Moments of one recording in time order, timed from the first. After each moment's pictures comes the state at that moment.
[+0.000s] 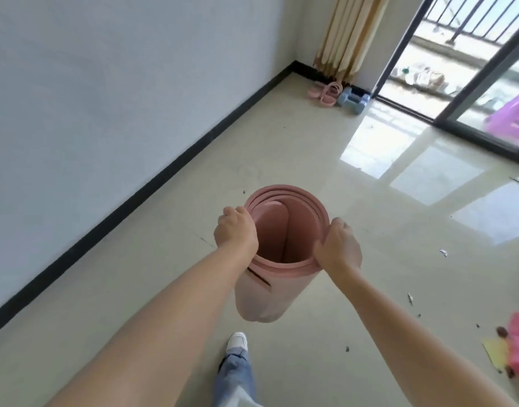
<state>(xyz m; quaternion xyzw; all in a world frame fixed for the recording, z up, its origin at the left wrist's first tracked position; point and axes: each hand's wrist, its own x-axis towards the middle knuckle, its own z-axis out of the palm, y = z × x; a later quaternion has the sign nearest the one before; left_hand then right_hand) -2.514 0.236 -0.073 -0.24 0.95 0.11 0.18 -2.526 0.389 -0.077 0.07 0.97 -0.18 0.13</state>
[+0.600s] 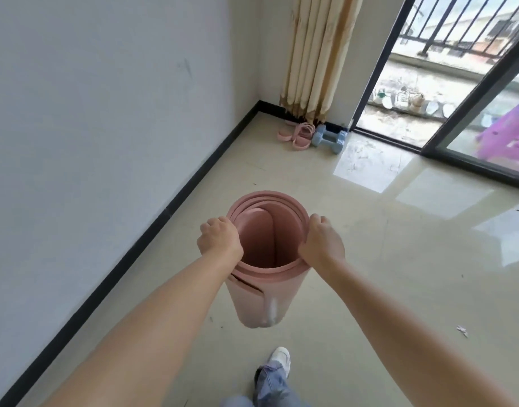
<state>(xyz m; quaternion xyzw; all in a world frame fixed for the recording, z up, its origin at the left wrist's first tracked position) -3.020 0.246 -0.060 -0.24 0.95 0.08 0.19 -3.036 0.401 -0.064 0.02 0.97 -0.20 0.14</state>
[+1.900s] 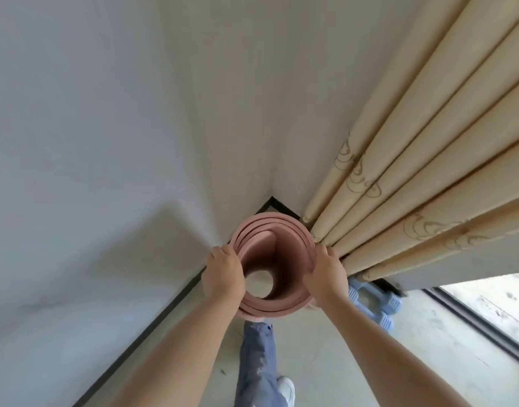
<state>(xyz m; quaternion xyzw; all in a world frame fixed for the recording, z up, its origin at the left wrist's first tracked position) -4.073 0.146 -0.160 -0.32 0.92 0.12 0.21 -4.132 0.293 -0.168 -0.02 0.96 -0.19 0.22</state>
